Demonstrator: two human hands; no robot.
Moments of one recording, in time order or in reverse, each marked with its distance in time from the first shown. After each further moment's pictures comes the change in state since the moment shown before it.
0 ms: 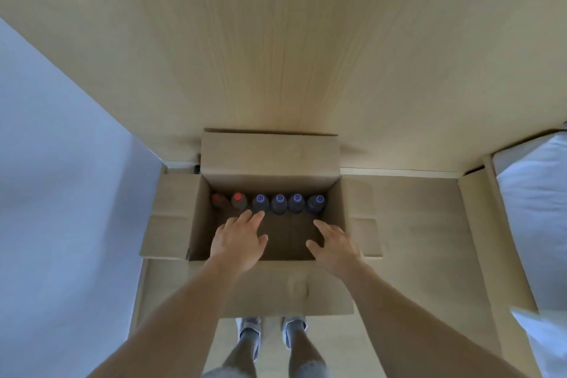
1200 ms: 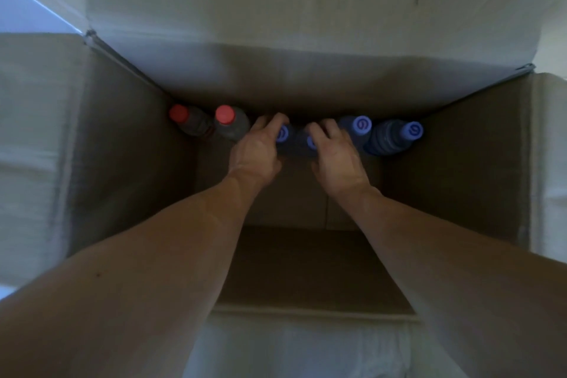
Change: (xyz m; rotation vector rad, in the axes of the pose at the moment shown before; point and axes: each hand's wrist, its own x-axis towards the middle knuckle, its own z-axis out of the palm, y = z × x) left_hand 0.329 -0.096 0.235 -0.305 0.190 0.047; right_hand 0.369 0.012 0.217 -0.105 0.255 -0.385
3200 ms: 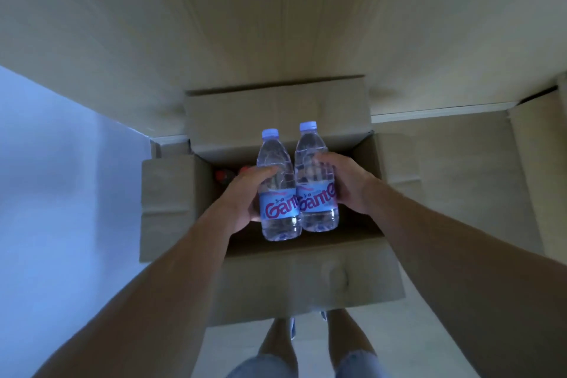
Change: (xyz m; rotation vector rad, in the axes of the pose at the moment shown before) left_hand -0.150 0.131 -0.224 -1.109 -0.410 -0.473; right_hand -0.127 -0.079 -0.250 1.469 -0.303 0.655
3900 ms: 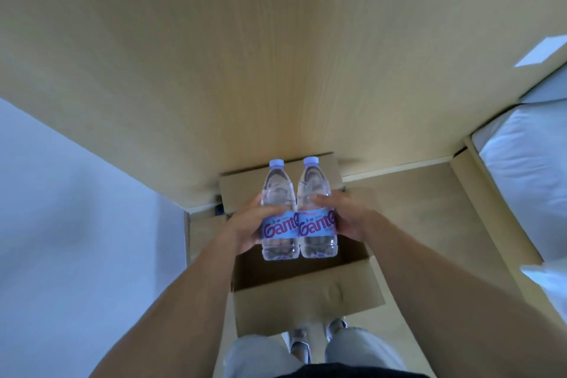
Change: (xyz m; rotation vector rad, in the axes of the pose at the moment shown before) left_hand -0.210 0.103 0.031 0.133 -0.196 0.158; right_hand -0.224 -0.063 0.056 0.022 -0.055 -0.242
